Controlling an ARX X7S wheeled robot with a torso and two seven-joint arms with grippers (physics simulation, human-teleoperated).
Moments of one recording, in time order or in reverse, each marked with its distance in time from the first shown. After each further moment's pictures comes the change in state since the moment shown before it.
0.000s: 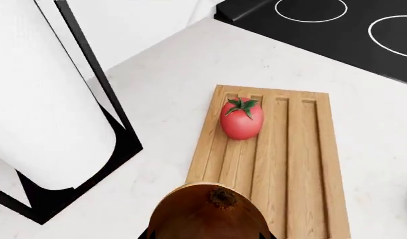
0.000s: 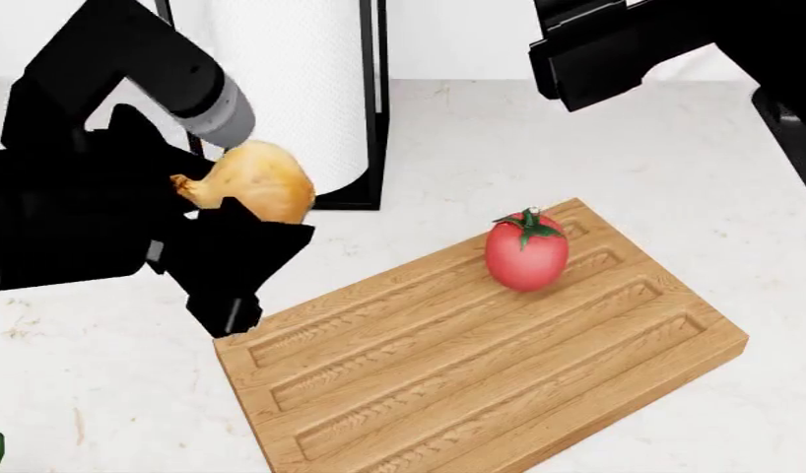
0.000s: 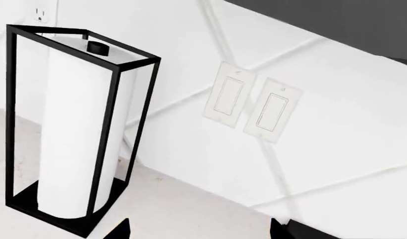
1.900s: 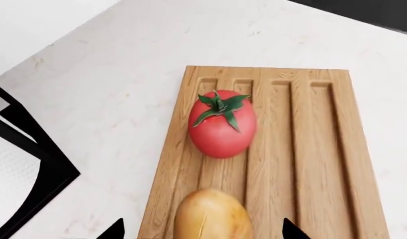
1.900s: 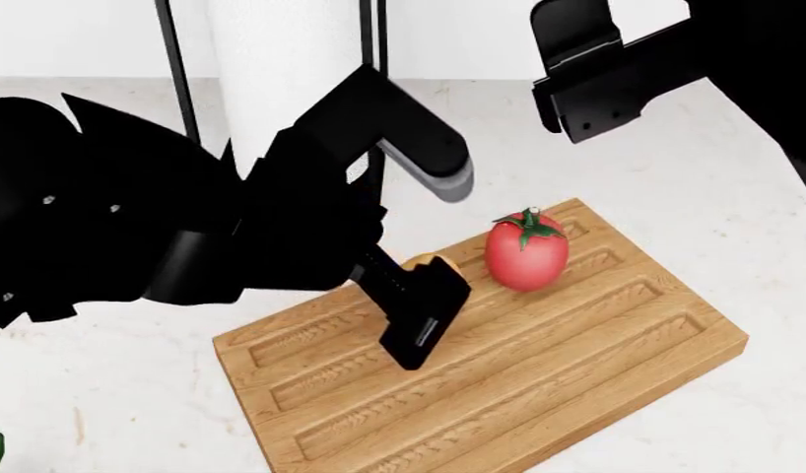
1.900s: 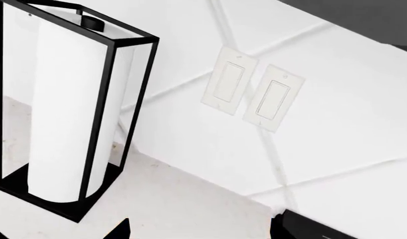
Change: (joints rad) left arm -0.017 0.372 0.322 -0.455 0.416 0.228 0.351; right arm -0.025 0.016 -0.053 -0.014 -0.042 -0.021 -0.028
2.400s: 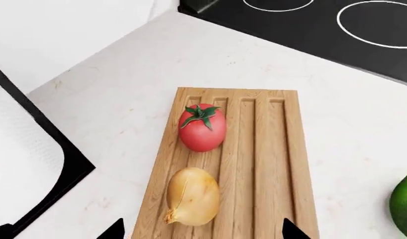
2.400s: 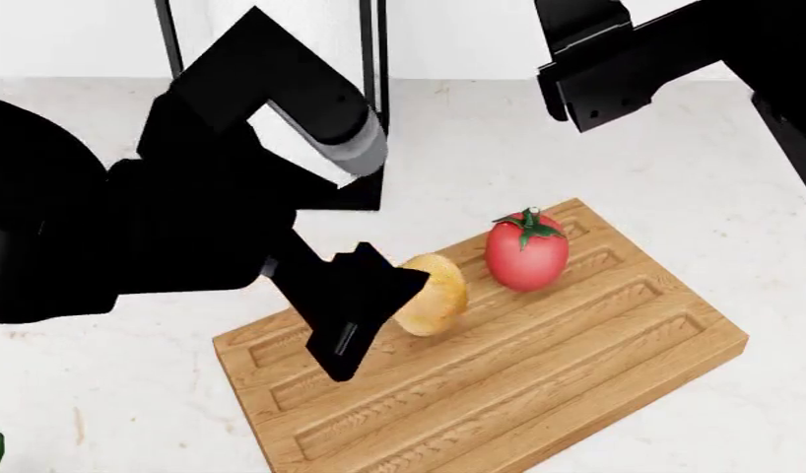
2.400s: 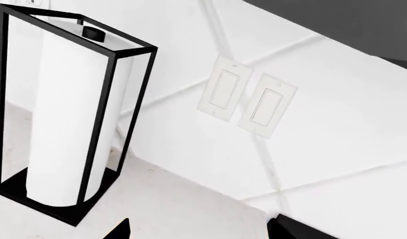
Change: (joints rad) left arm -0.018 -0.216 -0.192 0.351 -0.349 -0.158 -0.278; right arm 0.046 0.005 0.007 -0.011 0.050 0.033 0.040
